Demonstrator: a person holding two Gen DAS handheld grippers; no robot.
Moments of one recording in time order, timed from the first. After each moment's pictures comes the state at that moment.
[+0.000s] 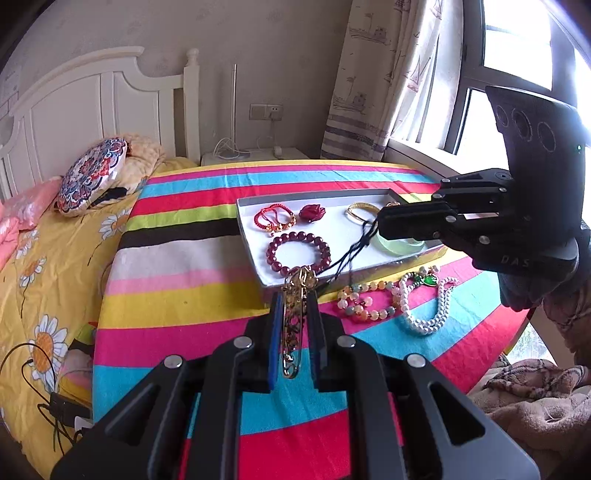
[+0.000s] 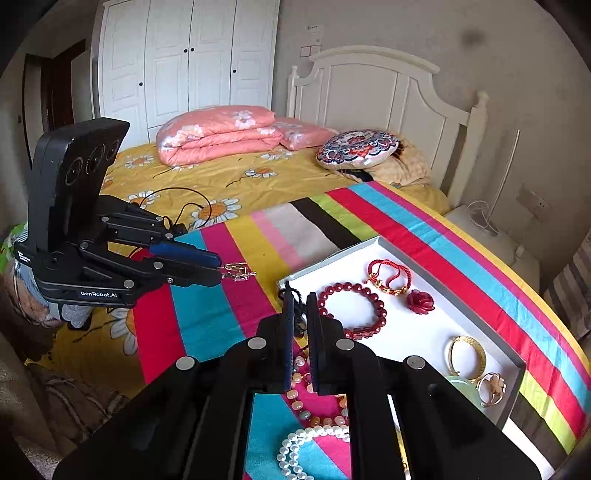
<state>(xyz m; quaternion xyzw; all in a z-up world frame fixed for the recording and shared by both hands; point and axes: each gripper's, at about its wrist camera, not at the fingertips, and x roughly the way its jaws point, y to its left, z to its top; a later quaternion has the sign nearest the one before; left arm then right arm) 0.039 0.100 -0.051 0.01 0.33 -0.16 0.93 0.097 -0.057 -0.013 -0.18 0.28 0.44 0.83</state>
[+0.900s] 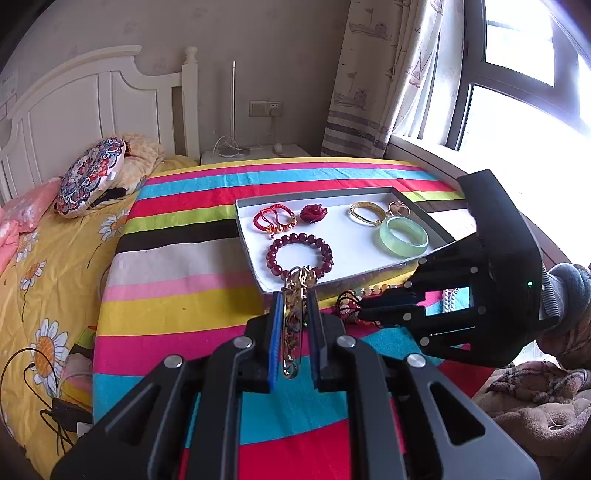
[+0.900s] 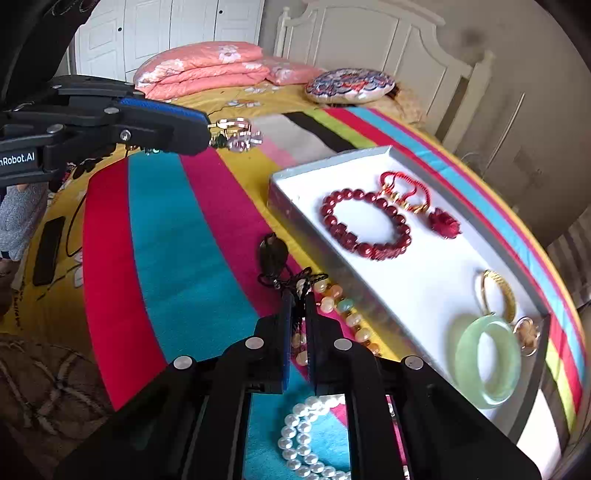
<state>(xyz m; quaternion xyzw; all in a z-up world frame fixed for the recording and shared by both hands) 0.051 0.098 -0.052 0.02 0.34 -0.16 0.93 0.090 -0.038 -0.085 -0.26 0.35 0.38 0.82</state>
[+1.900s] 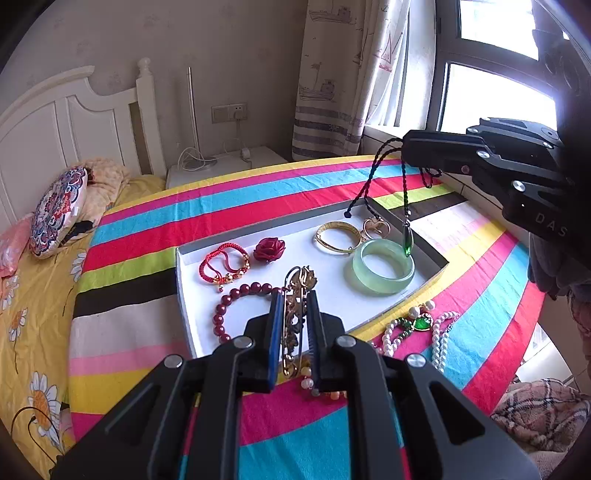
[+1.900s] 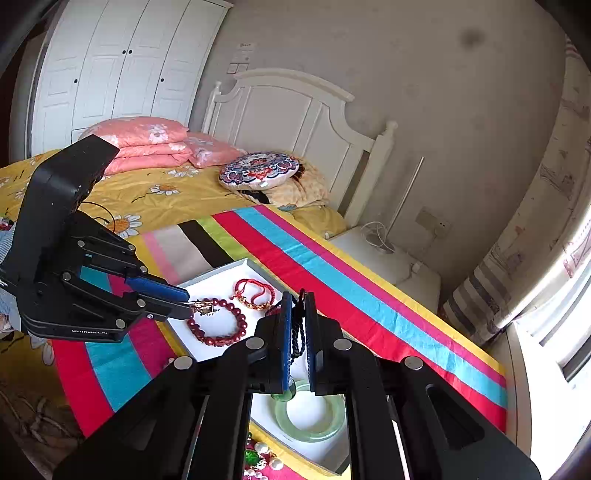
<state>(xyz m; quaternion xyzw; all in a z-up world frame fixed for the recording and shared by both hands) 0.121 0.027 -0.045 0.07 0.34 -0.21 0.92 0.114 -0.111 0.027 -0.23 0.21 0.27 0.91</state>
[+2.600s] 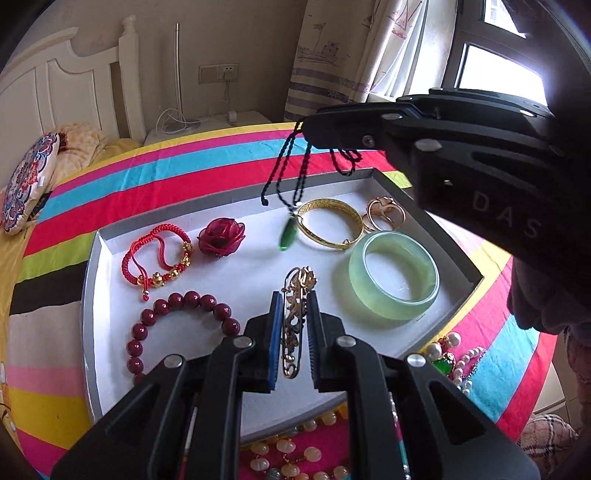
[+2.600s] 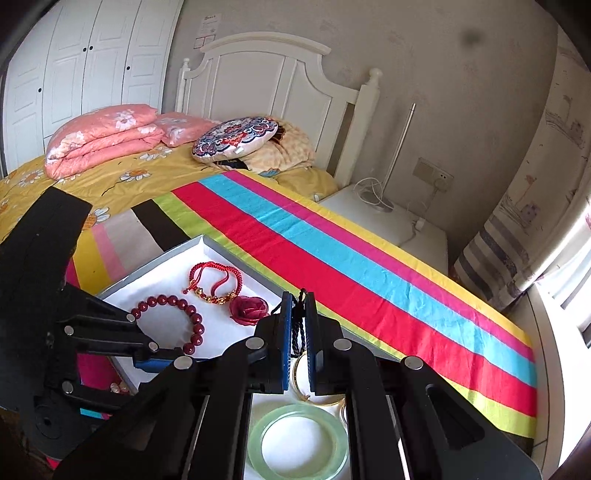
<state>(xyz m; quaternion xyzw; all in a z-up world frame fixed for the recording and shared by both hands) 0.194 -0.021 -0.101 0.04 0.40 -0.21 0.89 0.202 -0.099 -0.024 -0.19 0.29 0.24 0.91</state>
